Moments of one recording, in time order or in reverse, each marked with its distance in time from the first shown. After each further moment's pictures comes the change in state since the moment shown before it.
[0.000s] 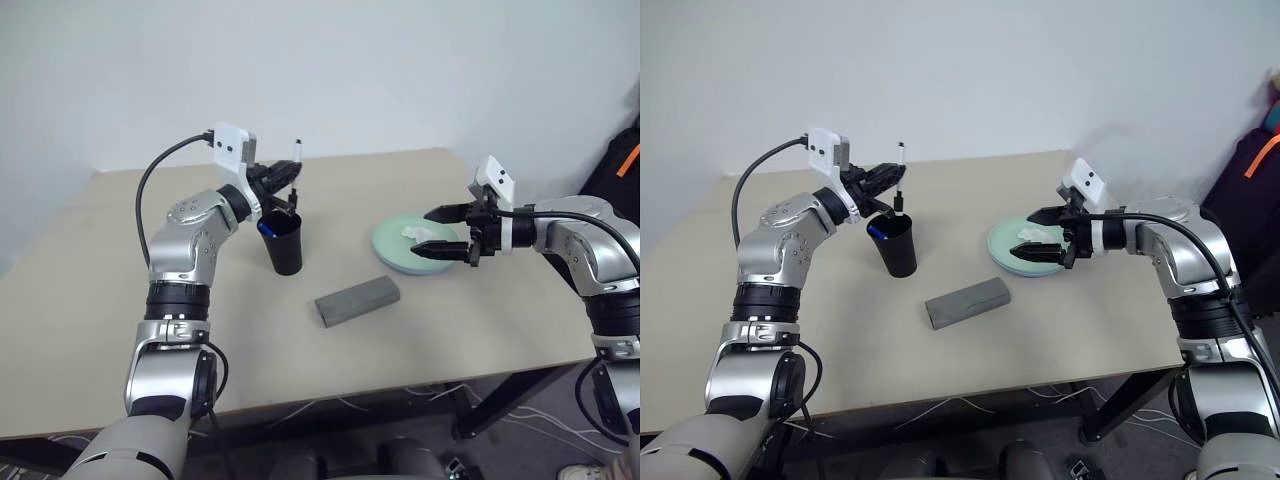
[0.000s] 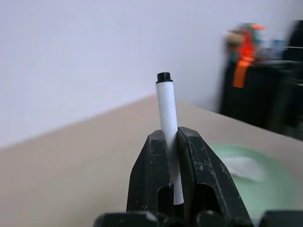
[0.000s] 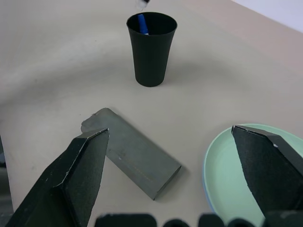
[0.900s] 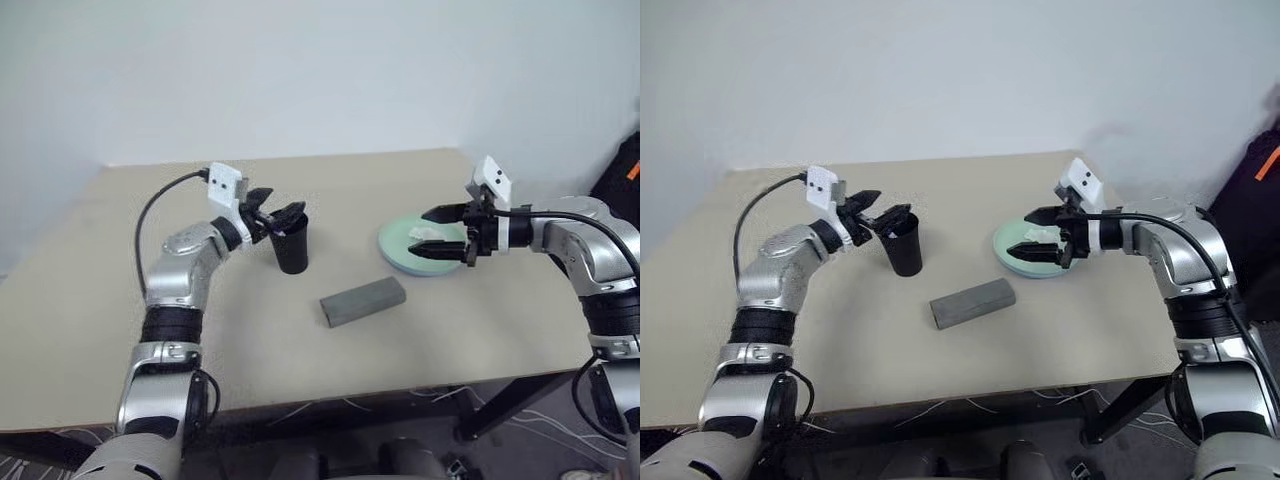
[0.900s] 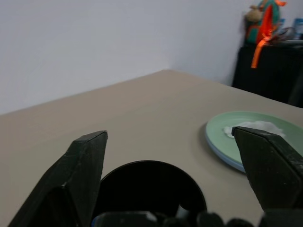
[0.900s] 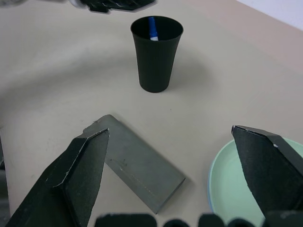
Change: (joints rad) left arm 0.138 0.065 0.002 -0.083 -0.033 0.065 -0.122; right arm -0.004 0.016 0.000 -0.002 0.003 0.005 -0.010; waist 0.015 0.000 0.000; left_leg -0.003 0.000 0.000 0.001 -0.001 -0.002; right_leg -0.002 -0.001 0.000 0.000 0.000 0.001
